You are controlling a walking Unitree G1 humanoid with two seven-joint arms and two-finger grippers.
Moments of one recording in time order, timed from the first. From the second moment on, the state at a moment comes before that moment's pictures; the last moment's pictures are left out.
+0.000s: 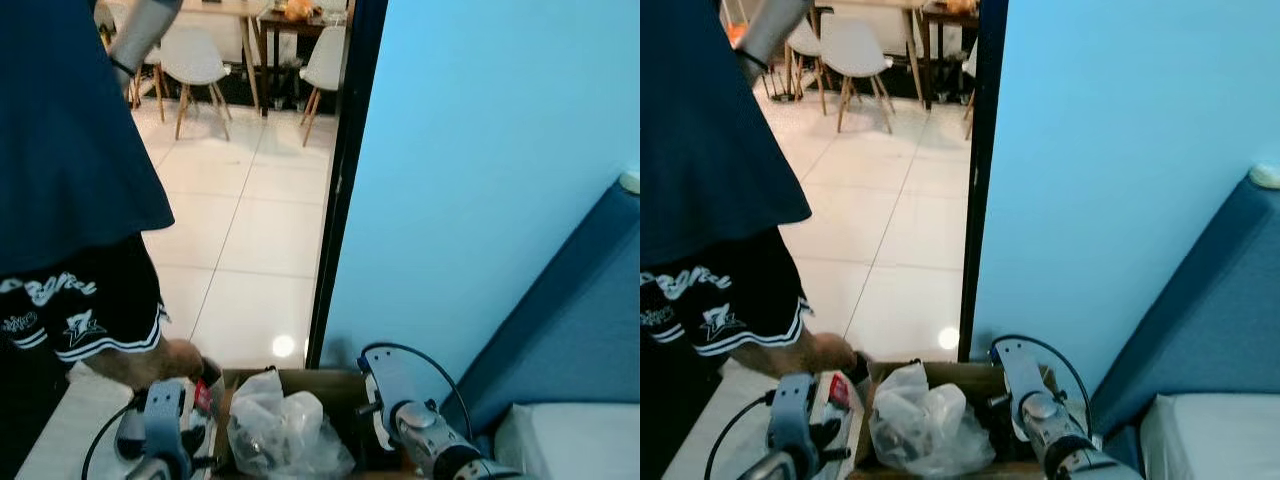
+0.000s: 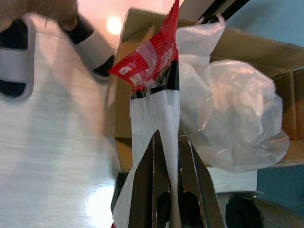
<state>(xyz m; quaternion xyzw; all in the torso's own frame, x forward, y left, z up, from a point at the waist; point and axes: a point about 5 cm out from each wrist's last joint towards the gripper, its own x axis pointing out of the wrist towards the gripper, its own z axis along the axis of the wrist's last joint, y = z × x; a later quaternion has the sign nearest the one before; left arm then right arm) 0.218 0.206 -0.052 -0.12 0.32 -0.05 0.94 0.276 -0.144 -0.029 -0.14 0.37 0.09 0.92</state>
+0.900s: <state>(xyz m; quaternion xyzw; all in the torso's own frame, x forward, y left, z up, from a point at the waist) 0.263 0.202 -0.004 -0.12 0.18 -0.12 0.97 0.298 -0.165 -0.008 -0.07 0.32 0.01 0.94</state>
